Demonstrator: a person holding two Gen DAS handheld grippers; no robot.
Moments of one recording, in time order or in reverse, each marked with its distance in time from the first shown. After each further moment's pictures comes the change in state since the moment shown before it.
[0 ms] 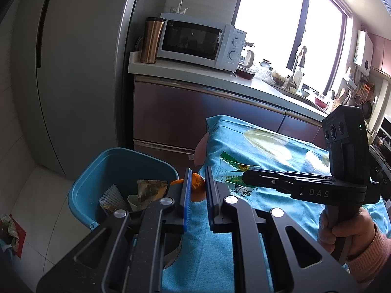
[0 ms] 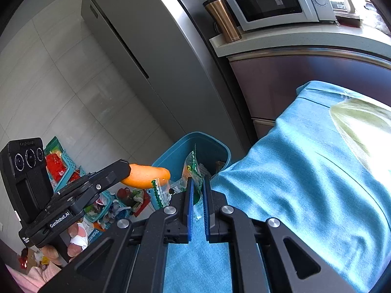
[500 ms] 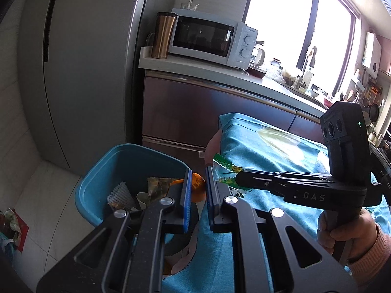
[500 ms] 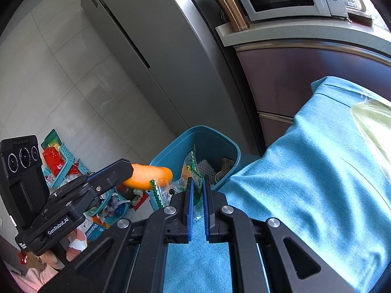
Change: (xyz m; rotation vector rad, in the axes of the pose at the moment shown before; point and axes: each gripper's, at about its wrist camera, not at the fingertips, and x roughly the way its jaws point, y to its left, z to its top) left arm 0.013 0.018 -0.001 -0.025 0.015 0.044; right arm 0.037 0.007 0.010 -0.014 0.057 0.003
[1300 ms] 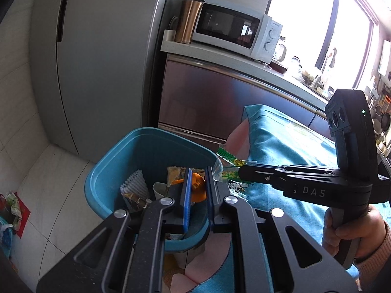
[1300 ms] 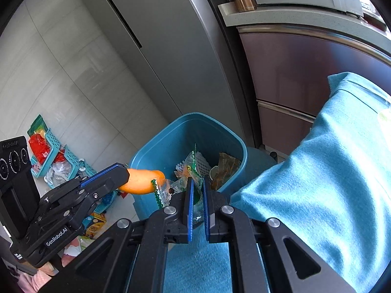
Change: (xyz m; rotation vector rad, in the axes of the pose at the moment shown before) left arm 0.034 0.043 -0.015 -0.074 0.052 0.067; right arm 0.061 0.013 0.013 -0.040 0.105 -0.069
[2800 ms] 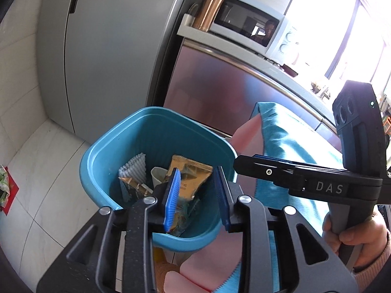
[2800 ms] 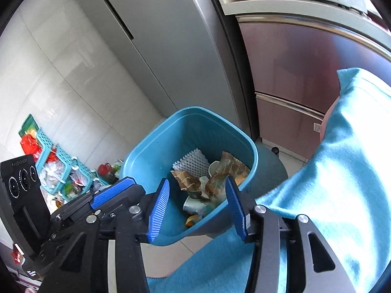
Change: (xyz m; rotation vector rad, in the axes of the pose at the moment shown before) left arm 0.028 0.029 -0.017 -0.114 0.028 -0.022; right arm 0.021 0.006 0.007 0.029 0.041 -0.034
